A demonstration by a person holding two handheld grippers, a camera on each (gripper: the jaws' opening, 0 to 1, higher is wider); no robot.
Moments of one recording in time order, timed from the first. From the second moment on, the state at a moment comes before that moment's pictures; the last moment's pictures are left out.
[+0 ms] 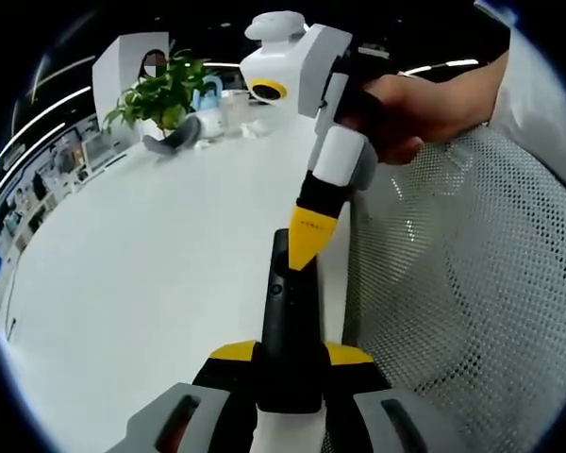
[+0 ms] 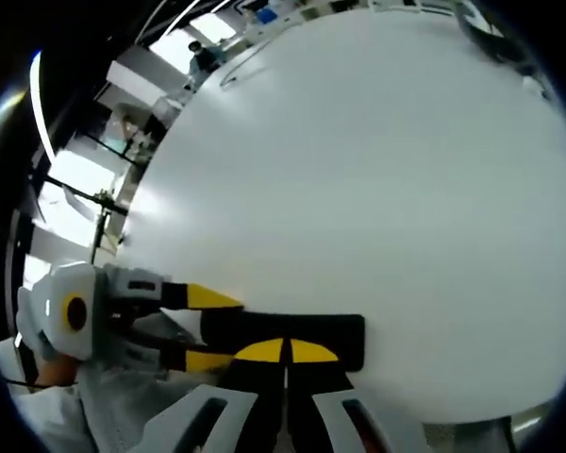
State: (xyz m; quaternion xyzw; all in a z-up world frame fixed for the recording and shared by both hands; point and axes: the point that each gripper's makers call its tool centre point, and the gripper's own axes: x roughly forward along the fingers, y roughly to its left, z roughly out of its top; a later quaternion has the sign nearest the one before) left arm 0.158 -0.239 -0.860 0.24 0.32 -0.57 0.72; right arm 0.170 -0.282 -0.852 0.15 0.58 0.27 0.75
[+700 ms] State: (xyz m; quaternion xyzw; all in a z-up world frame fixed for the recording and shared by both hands) left arm 0.160 -0.235 -0.861 0.25 0.32 -0.56 0.72; right arm 0.180 -0.291 -0.847 0.13 0.56 0.26 0.77
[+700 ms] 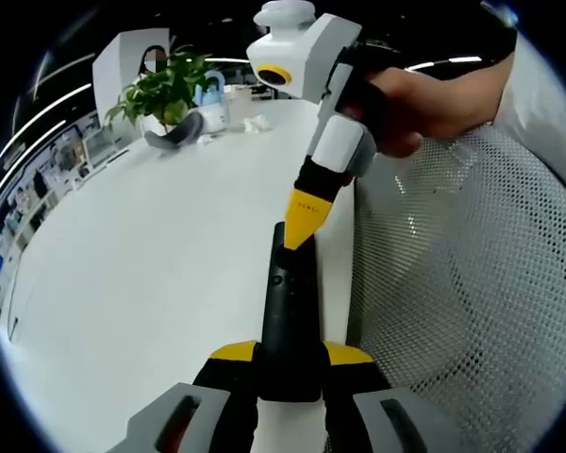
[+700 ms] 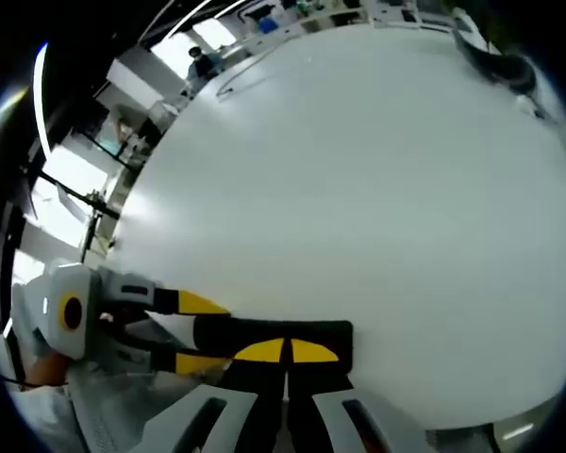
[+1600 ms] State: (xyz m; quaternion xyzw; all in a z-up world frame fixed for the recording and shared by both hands) left arm 0.159 -0.241 -0.861 0.24 0.32 -0.57 0.72; right arm 0.175 -0.292 -0.852 0.06 0.57 0.26 0.78
